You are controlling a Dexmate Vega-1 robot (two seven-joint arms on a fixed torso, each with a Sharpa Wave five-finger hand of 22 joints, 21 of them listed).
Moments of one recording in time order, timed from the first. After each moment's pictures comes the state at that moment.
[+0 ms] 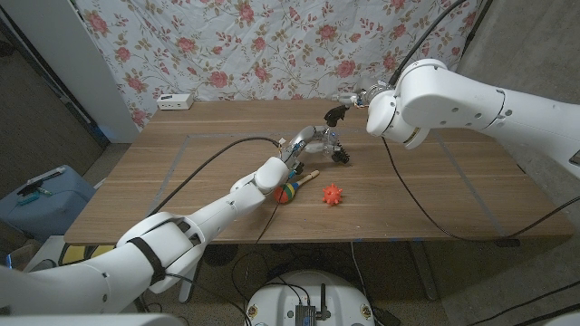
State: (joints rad) left arm 0.48 0.21 0.80 -0.86 0.00 -0.52 0.14; left_hand 1.05 -0.07 0.39 -0.20 0.24 0.67 -0.04 0.67 0.20 0.74 -0.11 0.56 0.55 0.88 -0.11 0.22 0.39 0.29 -0.04 0.19 0.16; right arm 0.06 -0.86 -1.18 -2.31 1.16 -1.40 -1.11; right_hand 0.48 0.01 0.14 0.09 0.19 0.74 0.03 0.28 0.22 0.35 0.16 0.22 0.21 0.34 0.15 0.23 0.20 0.52 0.18 0.20 0.17
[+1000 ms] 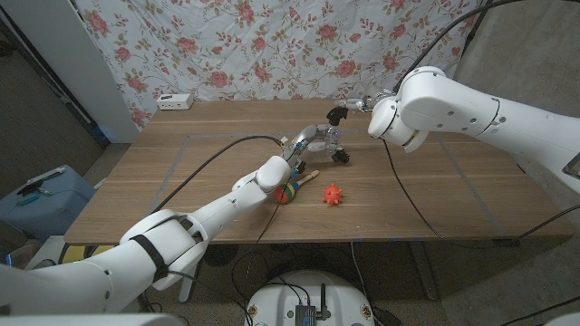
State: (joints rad) left arm 0.47 0.20 0.81 -0.84 -0.01 -0.53 0.13; left_hand 1.05 -0.07 0.39 -0.20 0.24 0.67 -0.04 0.67 0.20 0.74 -0.11 0.56 0.55 0.88 -0.11 0.22 0.39 0.29 -0.04 0.19 0.16; right arm -0.03 -0.85 -1.11 -2.25 1.14 -1.40 -1.10; right_hand 0.47 0.01 0.13 0.09 0.20 0.73 0.03 0.28 0.22 0.35 0.16 0.22 0.21 0.34 0.15 0.23 0.20 0.52 0.18 0.19 0.17
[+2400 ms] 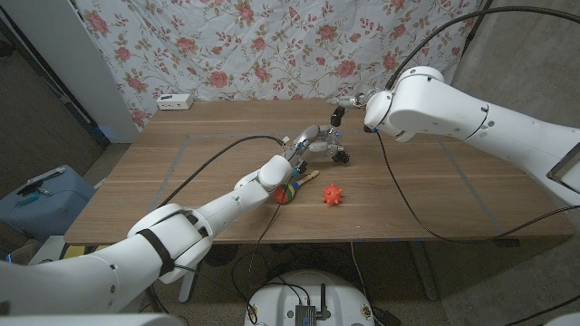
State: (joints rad) left arm 0.44 0.17 0.82 -0.77 -0.02 -0.55 0.12; left_hand 1.05 -0.07 0.39 -0.20 0.24 0.67 -0.04 0.67 0.20 0.74 -0.11 0.56 0.55 0.88 -0.11 0.22 0.39 0.29 -0.04 0.19 0.16; right arm -0.07 -0.80 -1.07 -2.22 0.76 -1.40 -0.68; right_hand 0.45 0.01 0.12 0.09 0.20 0.67 0.03 0.25 0.21 0.33 0.16 0.20 0.21 0.34 0.15 0.21 0.20 0.52 0.18 0.19 0.17
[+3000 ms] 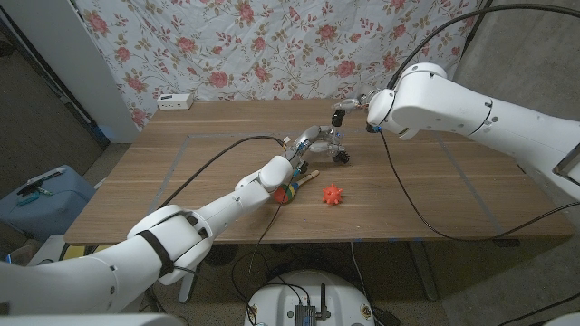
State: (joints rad) left arm 0.45 0.17 0.82 -0.79 -0.02 -0.54 0.12; left_hand 1.05 -0.07 0.39 -0.20 0.24 0.67 -0.04 0.67 0.20 0.75 -0.10 0.56 0.55 0.89 -0.11 0.22 0.39 0.29 -0.04 0.19 0.16; right arm -0.03 -0.83 -1.10 -2.23 0.81 -1.40 -0.67; right_hand 0.62 0.04 0.19 -0.03 0.22 0.62 0.01 0.23 0.21 0.31 0.14 0.20 0.21 0.34 0.14 0.21 0.20 0.52 0.18 0.19 0.17
